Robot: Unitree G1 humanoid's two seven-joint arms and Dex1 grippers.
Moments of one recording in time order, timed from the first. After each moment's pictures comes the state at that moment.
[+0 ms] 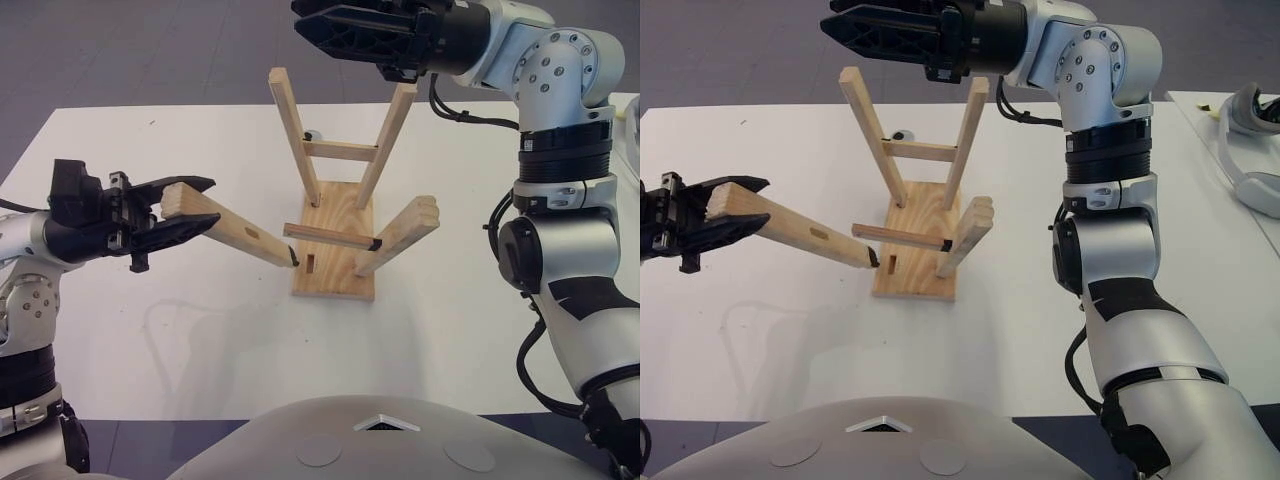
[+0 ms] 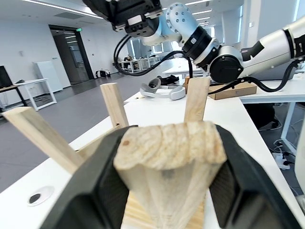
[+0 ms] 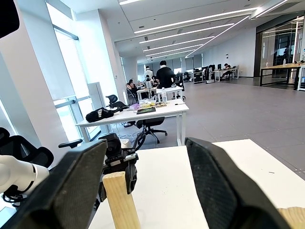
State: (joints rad) left arm -0.03 0.79 0.36 -0.25 -0.89 0.34 -1.36; right arm -1.15 -0.32 -0.01 0.34 0.74 0.90 1.19
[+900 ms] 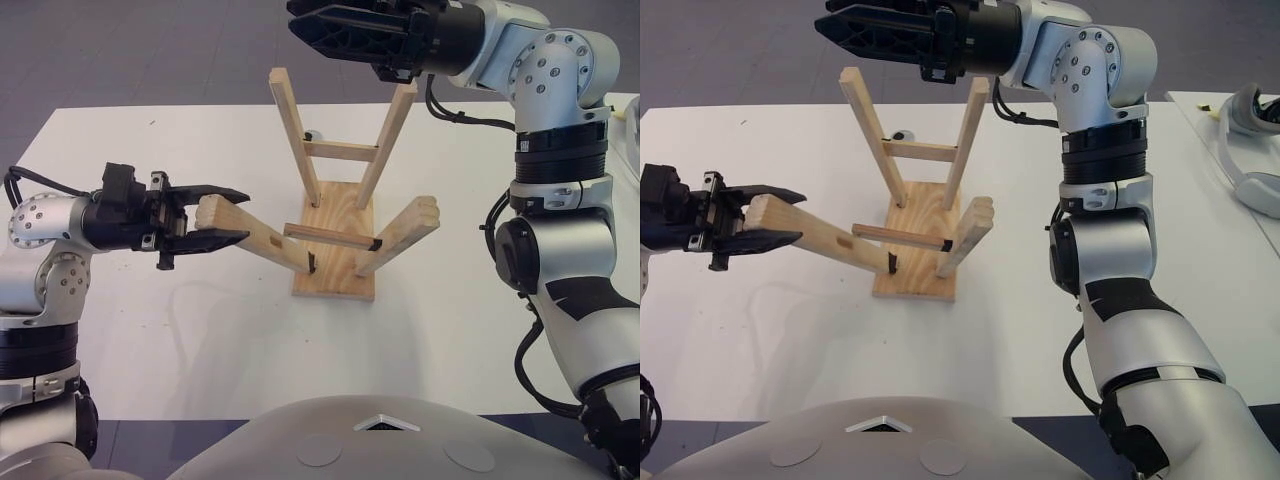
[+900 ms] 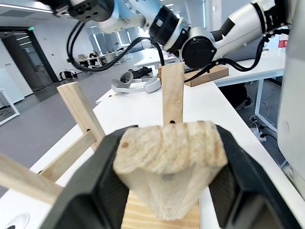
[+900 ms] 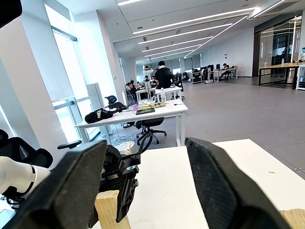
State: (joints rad) left arm -0.16 0.80 0.20 -0.17 -0.78 0.21 -1.50; right arm -1.15 -0.30 -0.01 0.34 0.74 0.91 1.17
